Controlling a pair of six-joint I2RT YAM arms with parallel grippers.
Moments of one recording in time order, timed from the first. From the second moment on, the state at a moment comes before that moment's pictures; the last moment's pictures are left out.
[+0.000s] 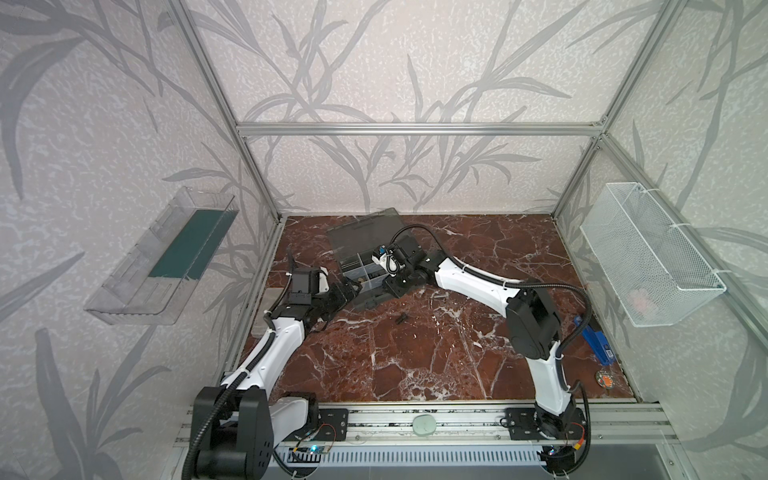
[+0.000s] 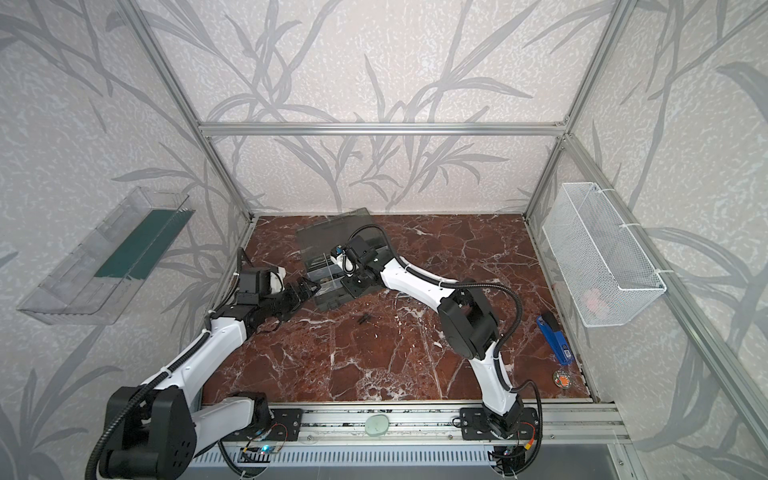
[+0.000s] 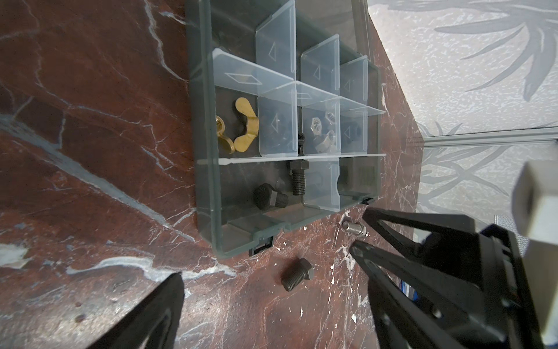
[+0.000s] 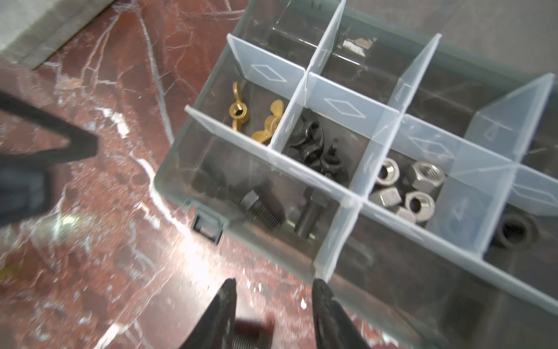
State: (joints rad) left arm -0.03 1.16 0.64 -0.28 0.44 -0.76; right arm 0.82 2.06 1.72 -0.60 -0.14 0.00
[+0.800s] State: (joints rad) left arm -0.03 1.16 0.63 -0.28 0.44 -0.76; right arm 0.88 2.01 1.49 -0.61 -0.08 0.06
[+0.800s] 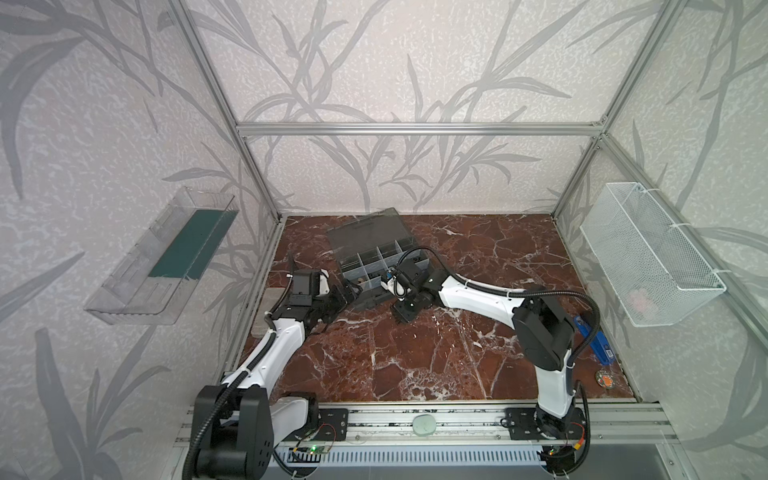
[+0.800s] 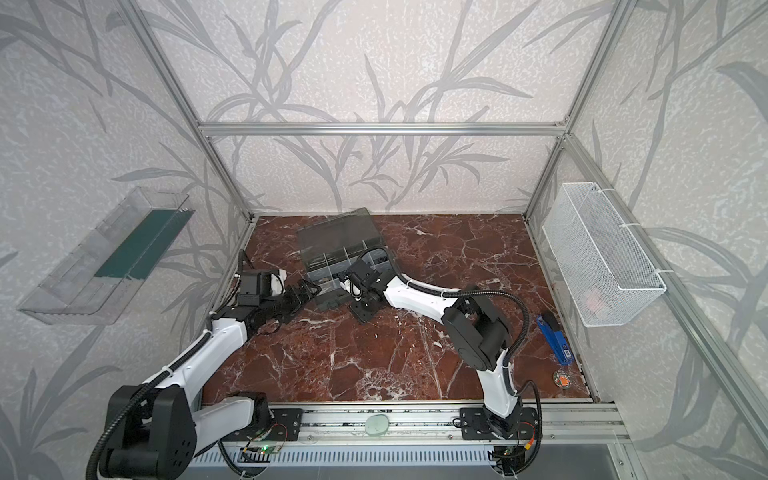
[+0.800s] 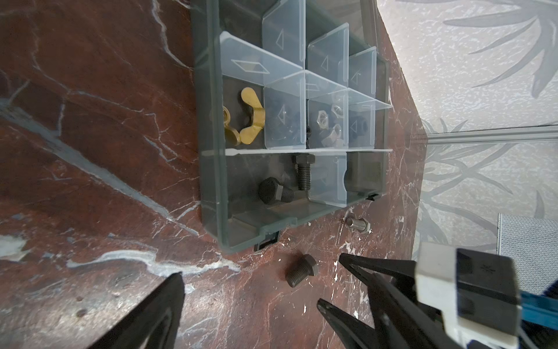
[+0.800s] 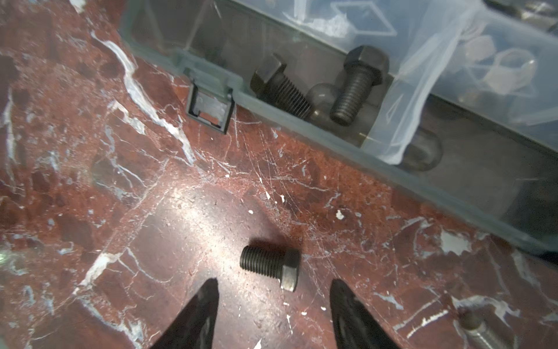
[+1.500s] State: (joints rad) left arm -0.03 1.16 0.63 -0.28 0.44 -0.76; right arm 0.89 2.07 1.49 -0.61 -0.06 0.10
